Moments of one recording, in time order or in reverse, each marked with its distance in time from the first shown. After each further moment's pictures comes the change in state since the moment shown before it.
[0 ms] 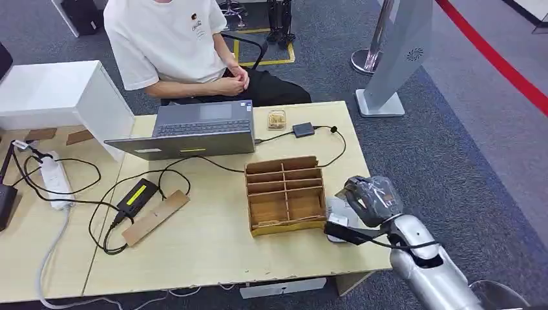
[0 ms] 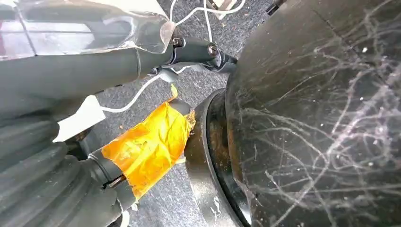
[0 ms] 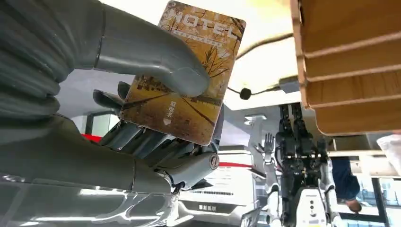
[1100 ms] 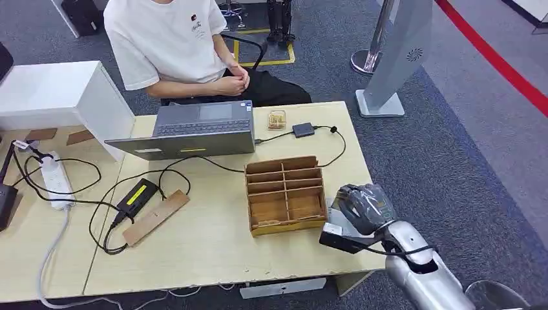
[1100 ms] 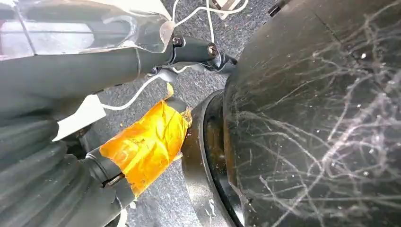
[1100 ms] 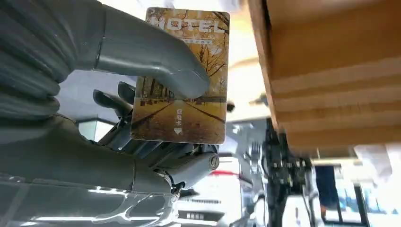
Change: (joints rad) left arm 0.006 -0.001 0.003 0.000 0.016 0.020 0.018; right arm -0.005 0.027 0.008 -0.003 -0.001 0.019 -0.039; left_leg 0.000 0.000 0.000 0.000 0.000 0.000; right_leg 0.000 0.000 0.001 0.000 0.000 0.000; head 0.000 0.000
